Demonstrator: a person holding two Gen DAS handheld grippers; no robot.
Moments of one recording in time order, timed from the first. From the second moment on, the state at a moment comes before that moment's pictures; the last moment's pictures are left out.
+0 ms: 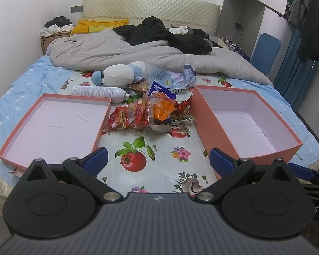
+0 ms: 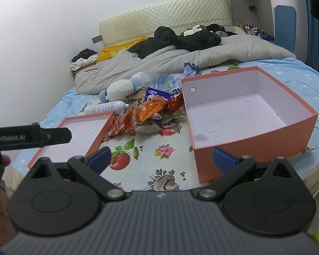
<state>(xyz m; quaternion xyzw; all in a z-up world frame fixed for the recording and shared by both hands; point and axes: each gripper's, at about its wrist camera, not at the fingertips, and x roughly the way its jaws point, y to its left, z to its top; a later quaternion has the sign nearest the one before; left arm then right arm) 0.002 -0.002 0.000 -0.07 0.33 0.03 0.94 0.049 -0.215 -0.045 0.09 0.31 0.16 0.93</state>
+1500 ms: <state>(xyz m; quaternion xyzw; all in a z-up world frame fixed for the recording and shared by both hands) 0.037 0.012 -0.040 -0.04 0.35 0.01 0.94 0.058 -0.188 -0.067 0.07 0.30 0.19 0.93</state>
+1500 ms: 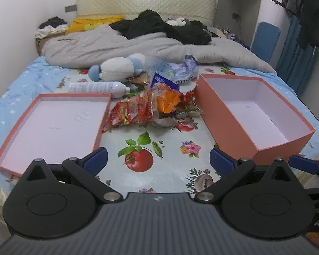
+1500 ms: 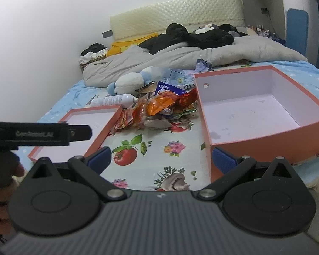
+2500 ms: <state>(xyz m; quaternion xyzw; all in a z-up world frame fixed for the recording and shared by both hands) 0.211 0.128 -0.131 -0.17 0.37 0.03 0.91 0.190 -0.096 -0.136 -0.02 0.29 0.24 0.93</state>
